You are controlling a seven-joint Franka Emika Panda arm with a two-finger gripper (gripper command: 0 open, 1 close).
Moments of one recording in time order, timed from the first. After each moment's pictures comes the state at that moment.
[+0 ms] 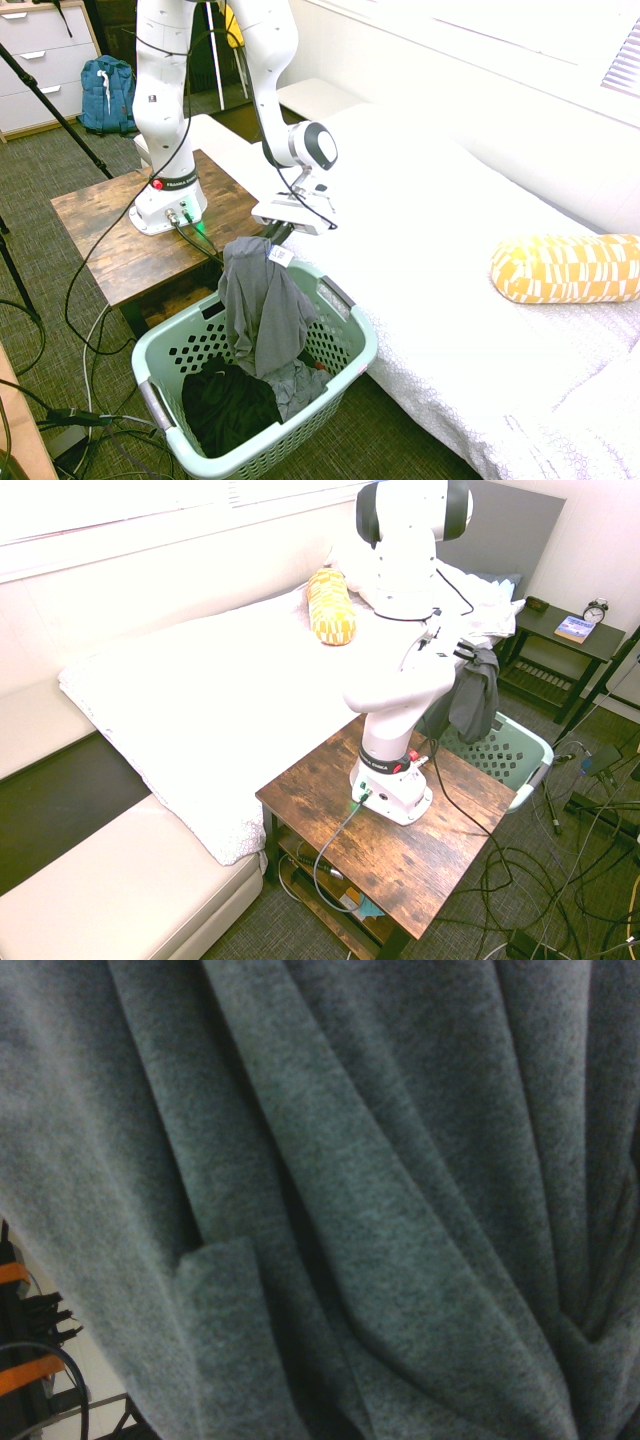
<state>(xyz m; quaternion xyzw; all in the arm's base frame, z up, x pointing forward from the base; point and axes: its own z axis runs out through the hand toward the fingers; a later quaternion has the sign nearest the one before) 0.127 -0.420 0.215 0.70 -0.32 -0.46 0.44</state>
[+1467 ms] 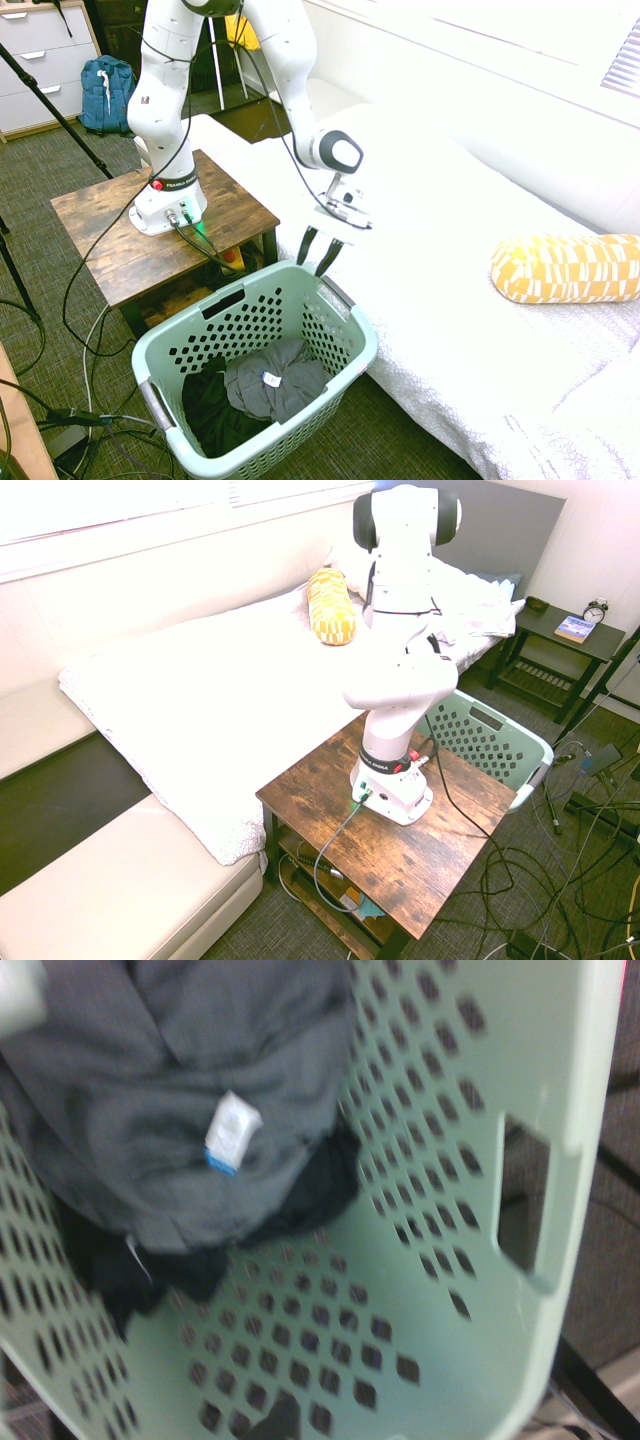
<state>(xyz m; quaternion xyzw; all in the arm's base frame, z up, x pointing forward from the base) 0.292 -0.431 0.206 0.79 -0.50 -0.21 0.27</state>
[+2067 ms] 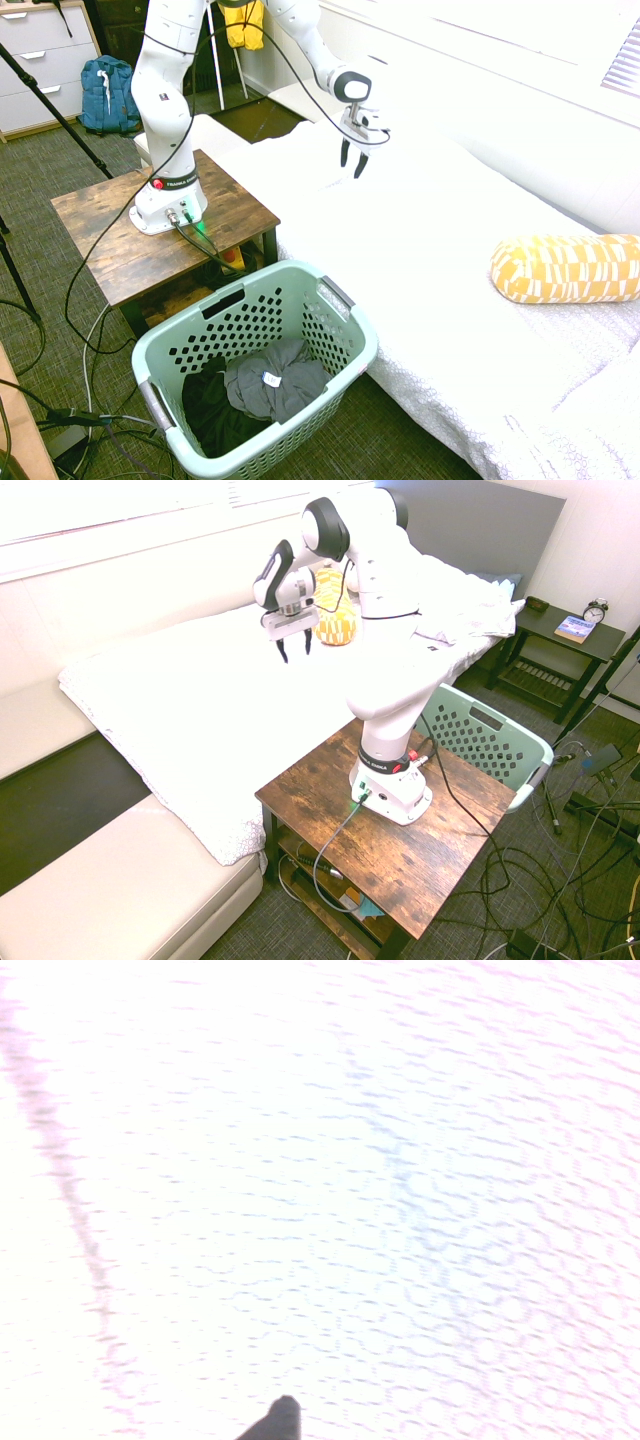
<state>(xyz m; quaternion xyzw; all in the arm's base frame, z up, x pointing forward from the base) 0.545 -0.156 0.233 0.89 -0.45 -0.07 0.05</state>
